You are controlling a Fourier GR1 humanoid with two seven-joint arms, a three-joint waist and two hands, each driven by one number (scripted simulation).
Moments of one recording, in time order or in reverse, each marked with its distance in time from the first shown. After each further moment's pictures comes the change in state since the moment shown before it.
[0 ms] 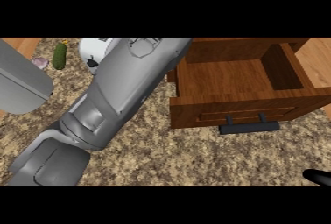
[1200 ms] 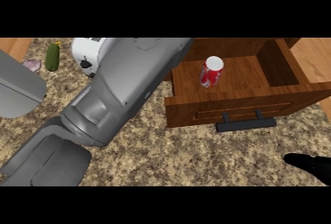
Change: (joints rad) left arm -0.075 0.000 -0.084 0.152 0.152 0.186 -0.116; right arm -0.120 -0.114 0.096 0.054 0.182 0.055 -0.073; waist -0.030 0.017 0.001
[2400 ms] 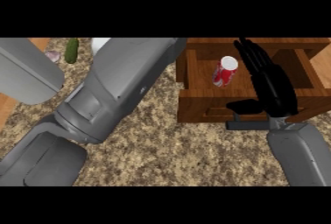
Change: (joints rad) left arm -0.009 0.019 0.021 0.018 0.051 -0.040 -0.050; right arm -0.313 -0.029 0.358 0.686 0.753 -0.201 -0.240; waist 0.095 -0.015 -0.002
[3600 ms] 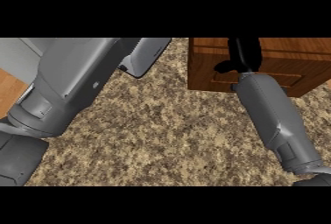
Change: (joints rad) left arm 0.173 0.176 -0.019 -0.243 -0.068 -0.058 0.153; right arm -0.518 0.097 -0.157 0.938 0.224 -0.534 -0.117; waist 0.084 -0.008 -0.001
